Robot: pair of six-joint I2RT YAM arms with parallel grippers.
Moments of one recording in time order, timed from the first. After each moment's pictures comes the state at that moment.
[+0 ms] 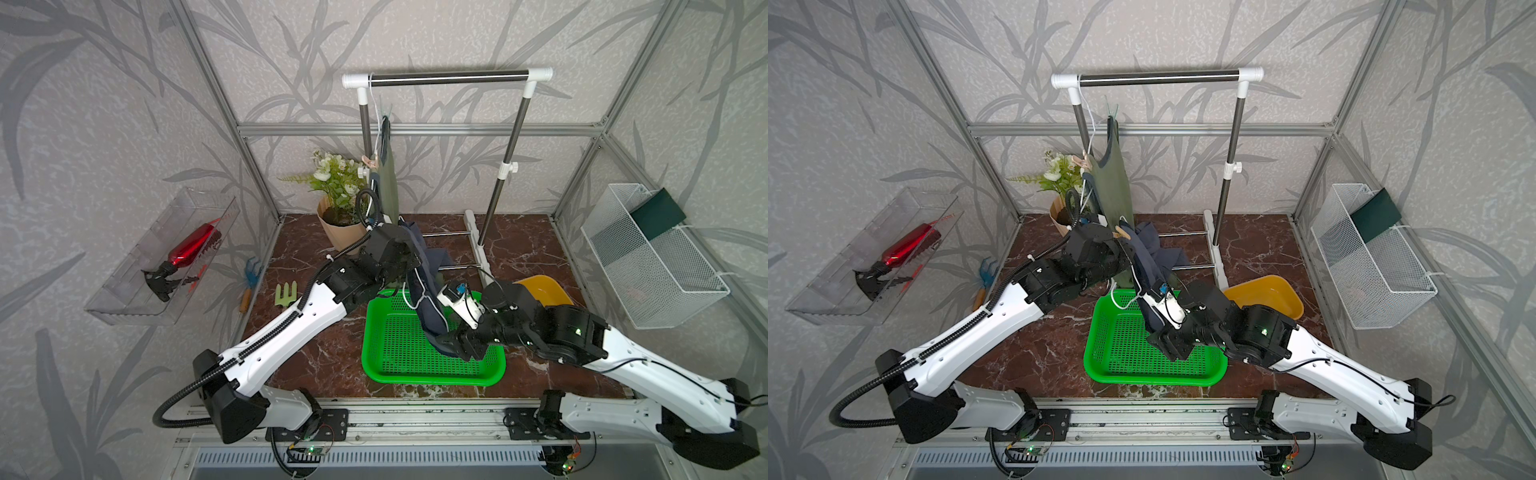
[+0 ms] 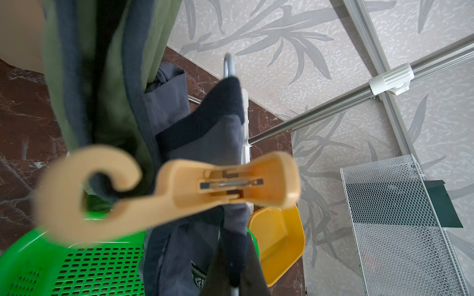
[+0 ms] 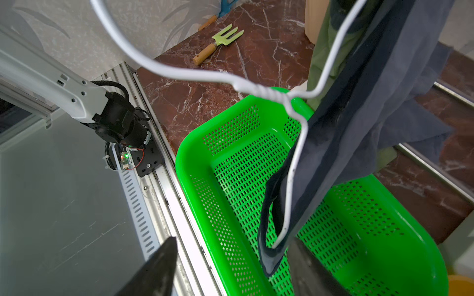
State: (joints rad) left arm -0.77 1.37 1.44 -0.60 -0.24 -1.02; right arm 1.05 1.06 1.22 -0.86 -0.07 0.16
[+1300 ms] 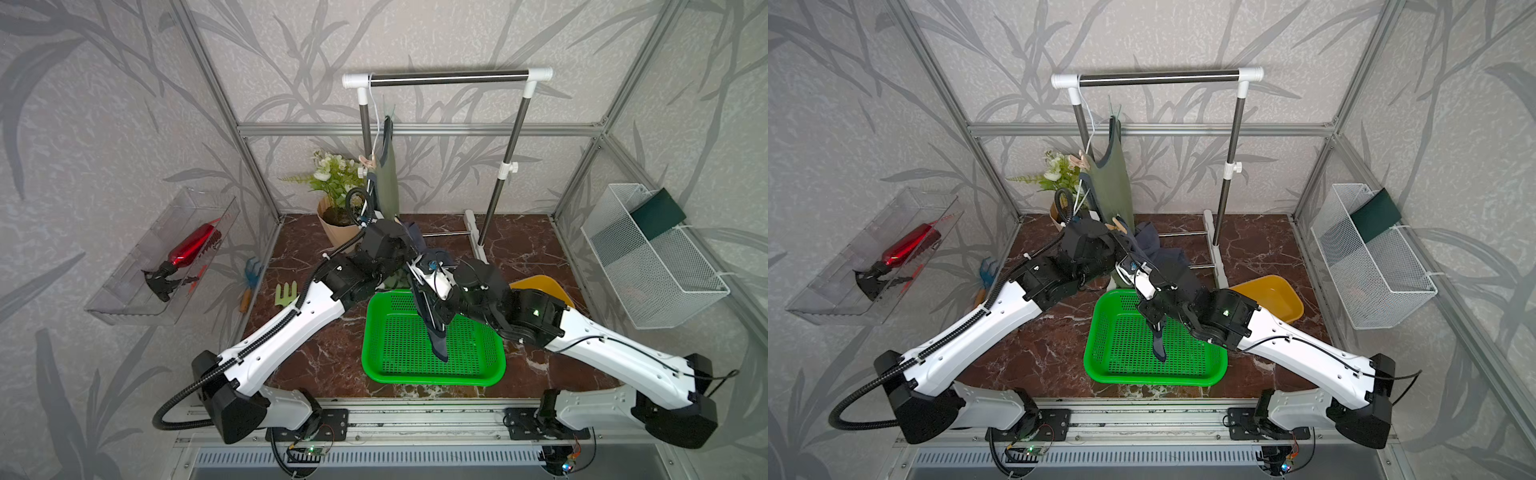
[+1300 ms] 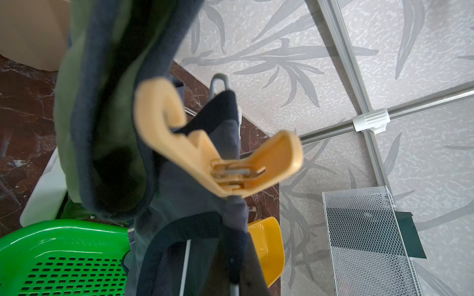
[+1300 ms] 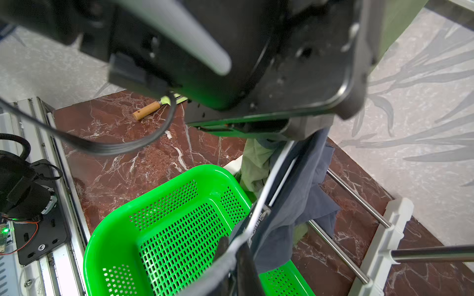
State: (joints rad) left arm -0.75 1.37 1.44 -0.55 -0.25 -1.10; right arm 1.04 1.26 1.33 -0.59 0.21 -0.06
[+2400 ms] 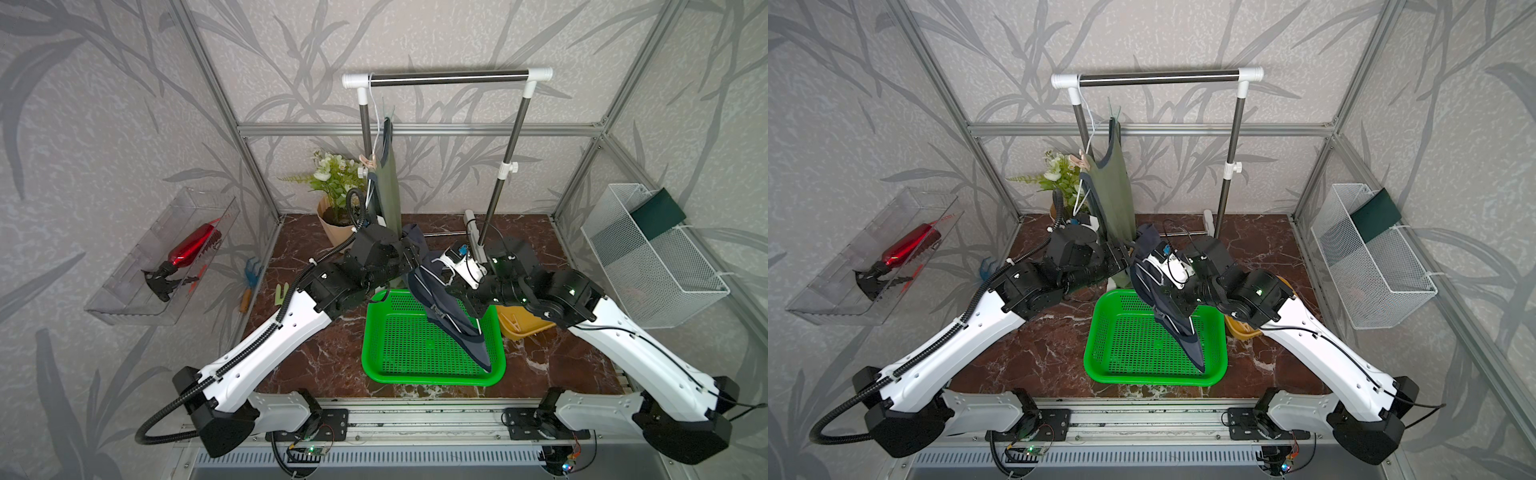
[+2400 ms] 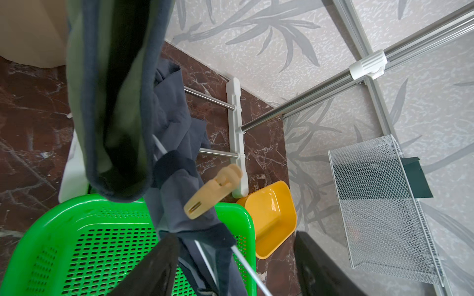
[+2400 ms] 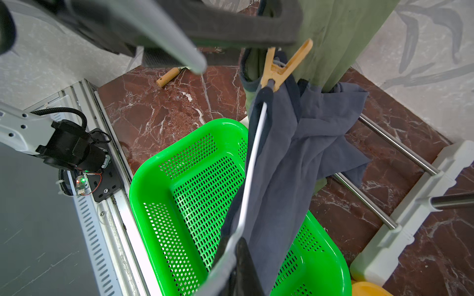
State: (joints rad) left arm -0.76 1.28 1.46 -0.71 -0.17 -0.97; right arm 0.80 1.21 1.45 -0.95 -0.17 -0.03
